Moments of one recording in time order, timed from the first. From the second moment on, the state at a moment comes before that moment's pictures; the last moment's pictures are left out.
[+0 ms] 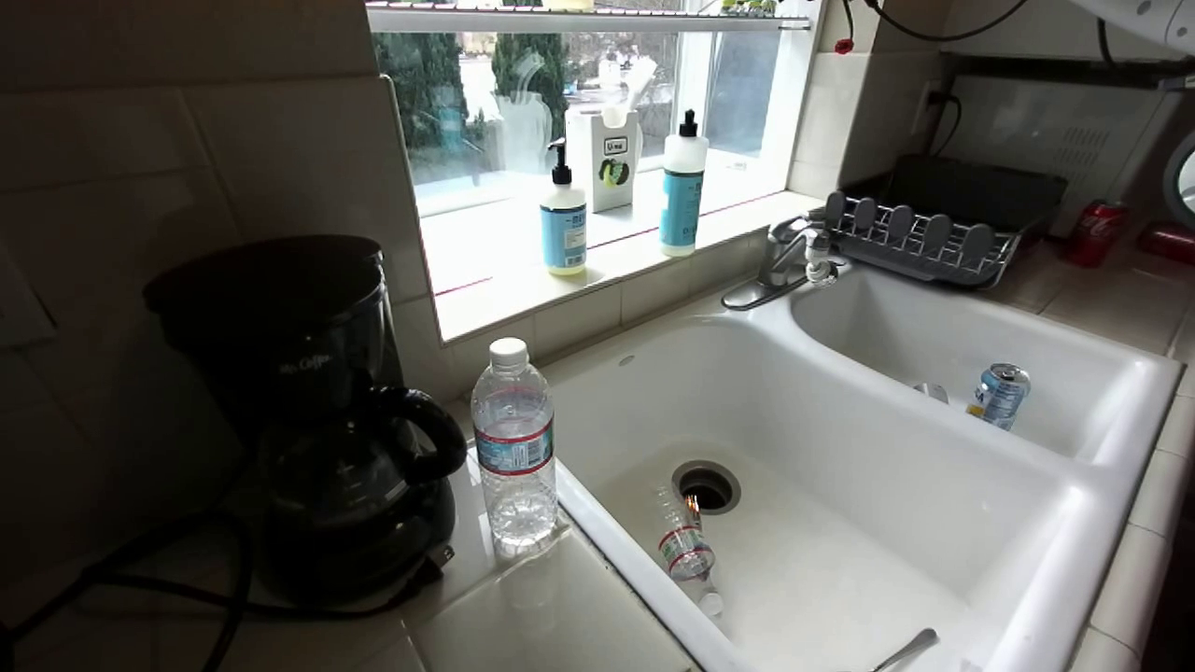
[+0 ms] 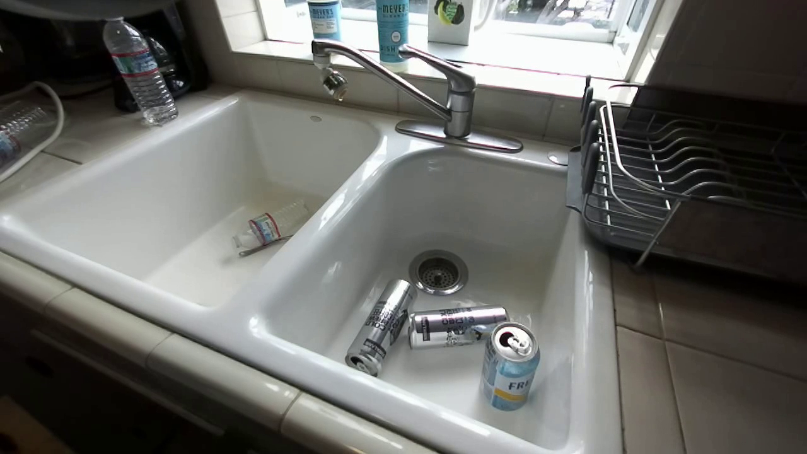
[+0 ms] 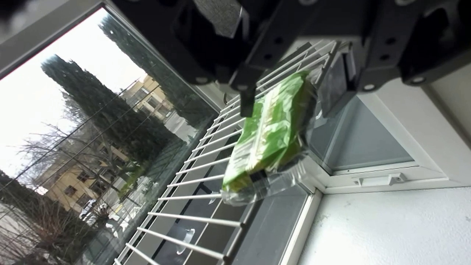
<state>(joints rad) -0.13 0.82 -0.13 -0.45 0.10 2.39 0.92</state>
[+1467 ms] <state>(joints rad) -0.04 0.51 0.07 -0.44 0.11 2.12 0.08</state>
